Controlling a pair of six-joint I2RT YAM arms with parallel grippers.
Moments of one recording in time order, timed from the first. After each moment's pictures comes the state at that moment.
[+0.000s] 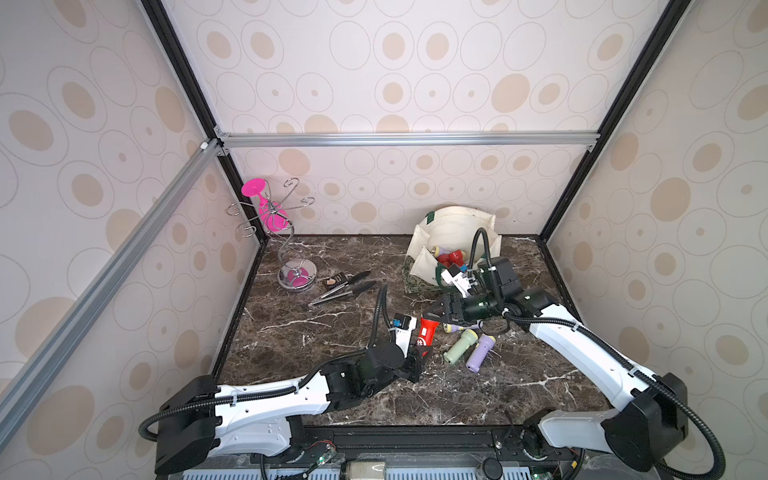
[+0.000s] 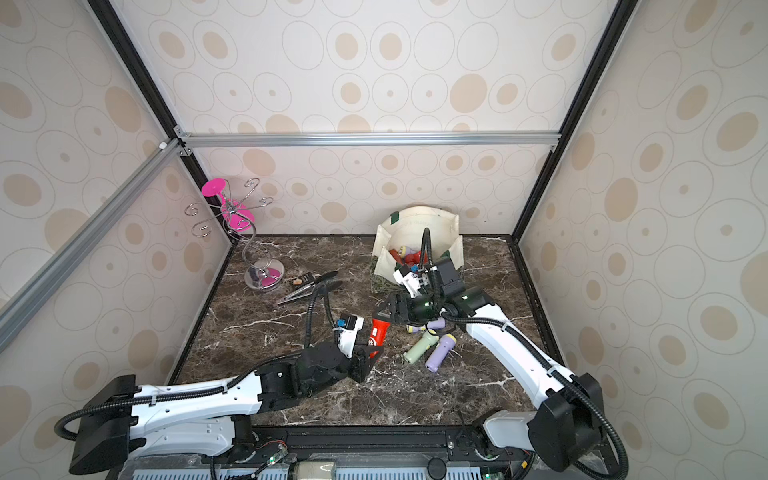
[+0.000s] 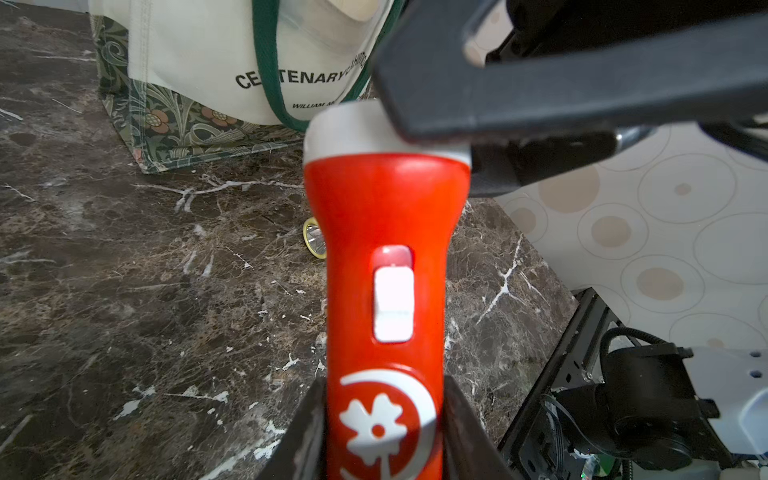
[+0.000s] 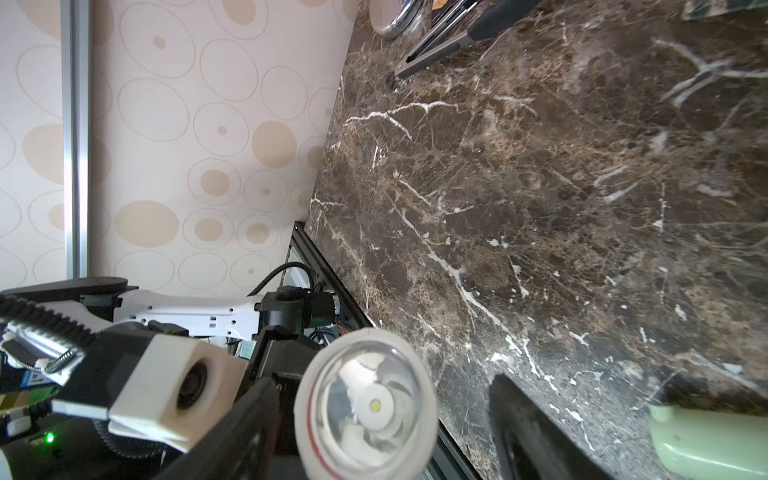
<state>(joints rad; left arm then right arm) -1.18 1.15 0.64 0.11 -0.30 -0.63 0.47 1.30 1.10 -0.61 -0.79 0.50</state>
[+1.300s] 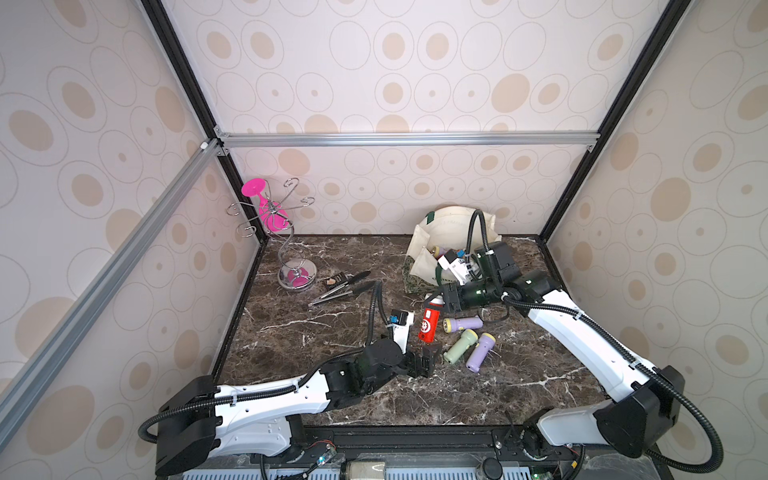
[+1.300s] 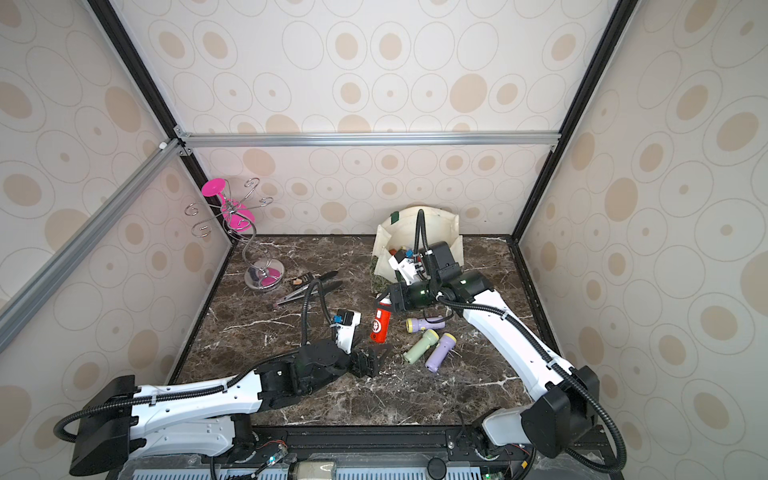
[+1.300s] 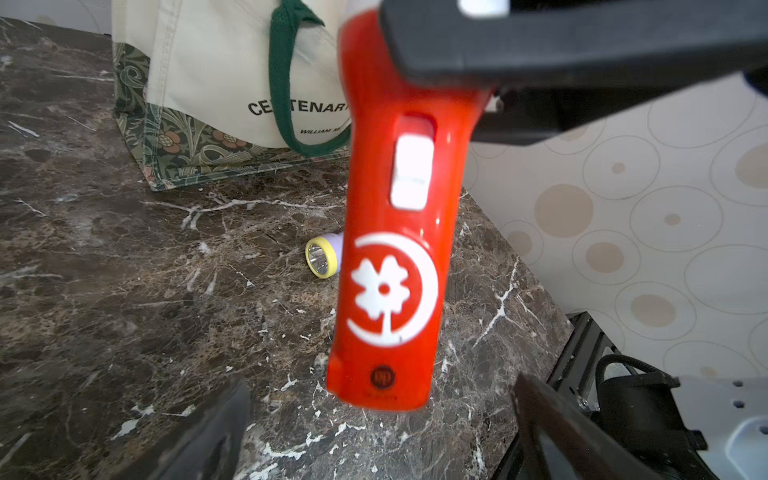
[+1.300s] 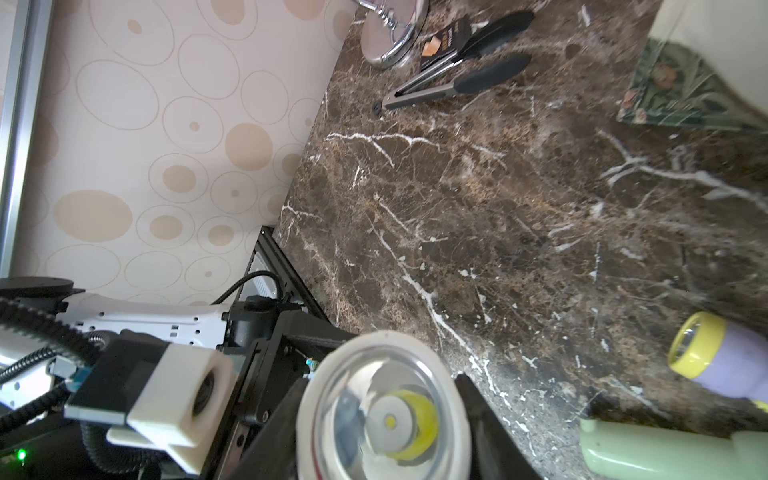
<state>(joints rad) -1.17 1.15 0.64 0.14 -0.32 -0.64 0.47 1.38 1.34 -0.78 -0.64 0.35</state>
